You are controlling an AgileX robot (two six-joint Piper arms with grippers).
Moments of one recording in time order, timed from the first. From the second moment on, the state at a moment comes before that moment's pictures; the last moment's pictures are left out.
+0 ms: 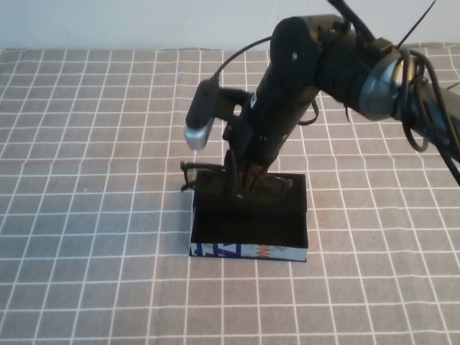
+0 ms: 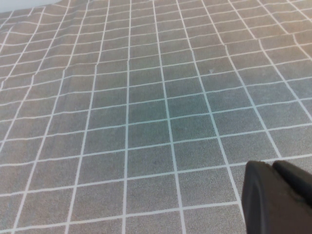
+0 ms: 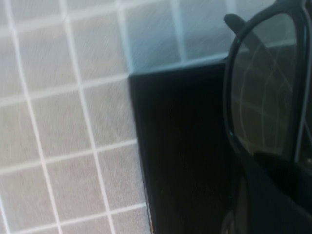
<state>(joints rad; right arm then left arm) 0.61 2.13 -2.02 0.27 1.22 -0.81 -0.06 -0.02 0.02 0.03 0.37 0.08</state>
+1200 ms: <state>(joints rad) 0.23 1.77 -1.10 0.47 0.81 -0.09 -0.06 -0.02 0.02 0.03 0.37 0.08</state>
